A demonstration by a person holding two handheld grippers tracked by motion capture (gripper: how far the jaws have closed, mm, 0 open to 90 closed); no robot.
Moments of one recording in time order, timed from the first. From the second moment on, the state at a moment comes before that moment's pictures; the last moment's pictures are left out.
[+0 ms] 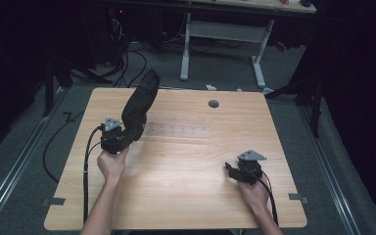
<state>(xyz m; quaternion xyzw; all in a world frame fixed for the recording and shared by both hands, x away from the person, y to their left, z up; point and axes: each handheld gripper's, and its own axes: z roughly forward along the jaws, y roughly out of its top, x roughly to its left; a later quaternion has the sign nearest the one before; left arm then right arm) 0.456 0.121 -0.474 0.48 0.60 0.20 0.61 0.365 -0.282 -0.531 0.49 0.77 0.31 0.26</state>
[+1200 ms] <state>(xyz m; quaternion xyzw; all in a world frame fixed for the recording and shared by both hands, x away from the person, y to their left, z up) 0.380 0.108 -0.538 0.55 0.58 0.16 0.58 0.366 -0.282 -0.531 0.49 0.77 0.32 0.25</state>
